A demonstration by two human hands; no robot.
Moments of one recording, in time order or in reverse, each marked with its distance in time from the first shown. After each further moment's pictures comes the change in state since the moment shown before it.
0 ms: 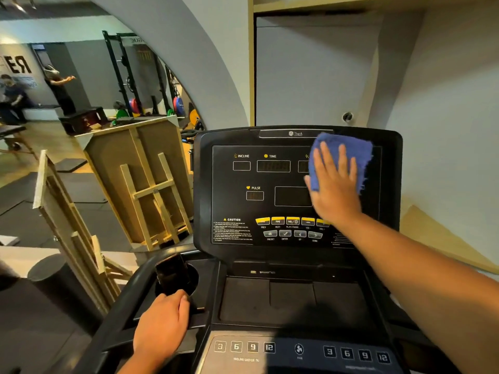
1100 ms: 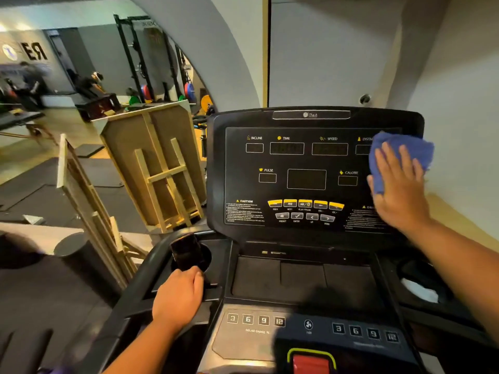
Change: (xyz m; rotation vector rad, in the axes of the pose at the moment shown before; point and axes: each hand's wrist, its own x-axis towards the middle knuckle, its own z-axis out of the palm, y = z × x) left_hand 0.003 -0.017 0.017 0.018 -0.003 0.020; right_hand -0.057 0.085 -0.004 0.011 0.023 0.022
